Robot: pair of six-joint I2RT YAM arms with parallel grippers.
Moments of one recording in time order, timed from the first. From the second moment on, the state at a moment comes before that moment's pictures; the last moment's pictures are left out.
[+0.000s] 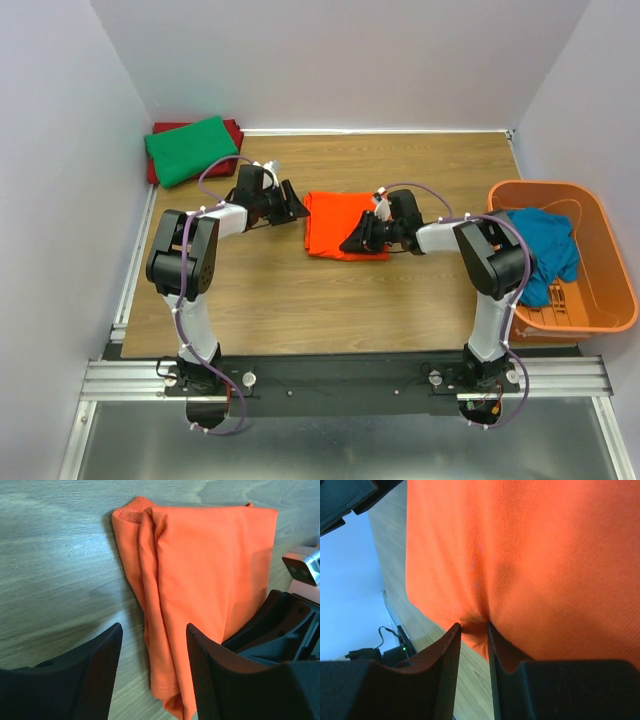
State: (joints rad) left arm -0.23 1.92 1.10 0.12 0.51 -0.57; right arm 0.42 1.95 0.94 0.28 -0.65 0.76
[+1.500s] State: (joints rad) left arm -0.40 2.10 1.37 -0.06 0.33 -0.54; right arm 0.39 1.66 1.03 0.16 -0.64 0.73
